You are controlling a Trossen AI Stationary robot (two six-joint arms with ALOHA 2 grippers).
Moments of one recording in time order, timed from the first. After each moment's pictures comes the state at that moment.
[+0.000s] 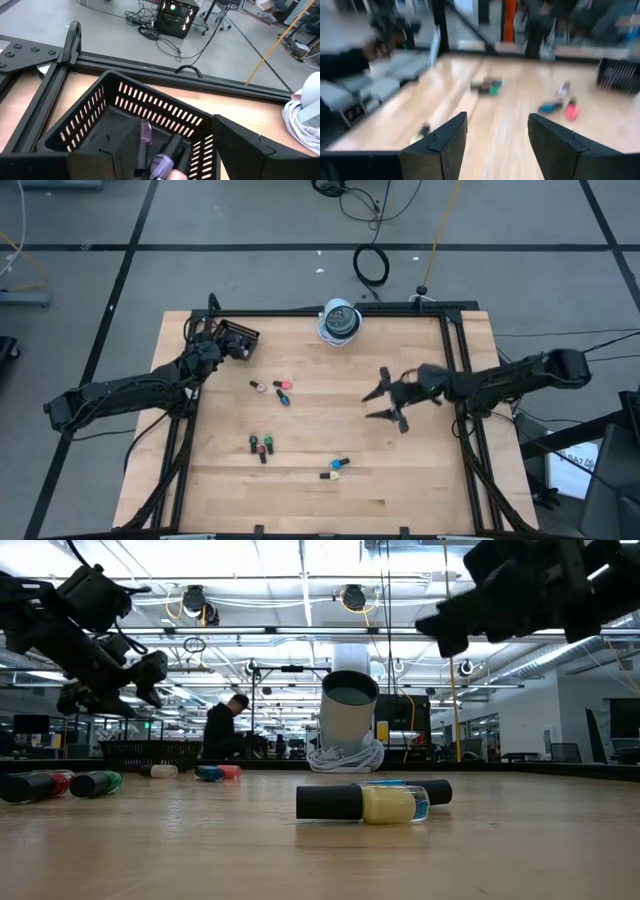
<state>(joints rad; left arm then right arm) 0.53 0.66 0.17 -0.01 -0.65 -0.71 -0.01 1.12 0.34 0.62 -0.28 -0.03</state>
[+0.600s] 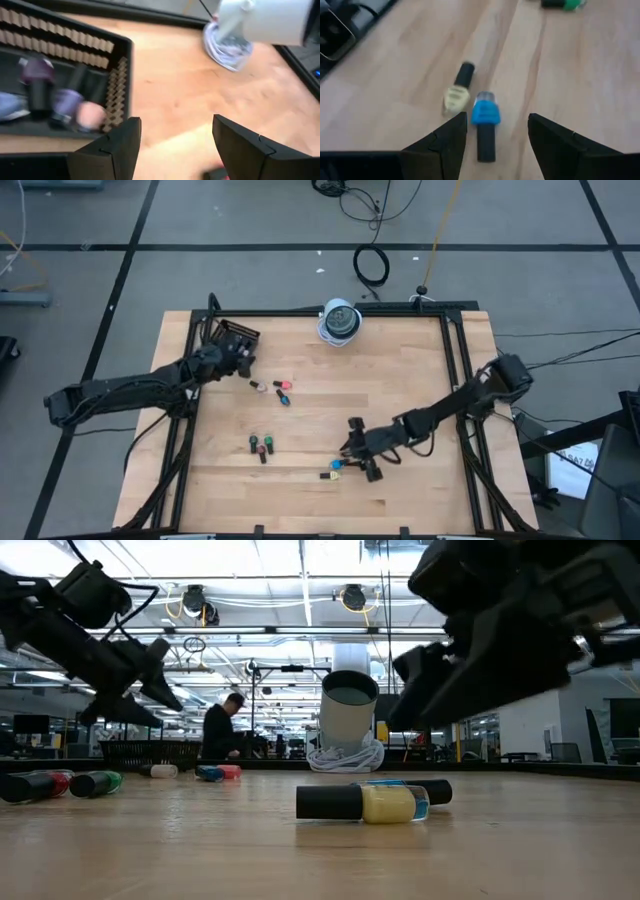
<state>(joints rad) 0.44 0.66 0.17 -0.03 -0.23 -0.73 0.39 1.73 0.76 0.34 0.05 0.08</state>
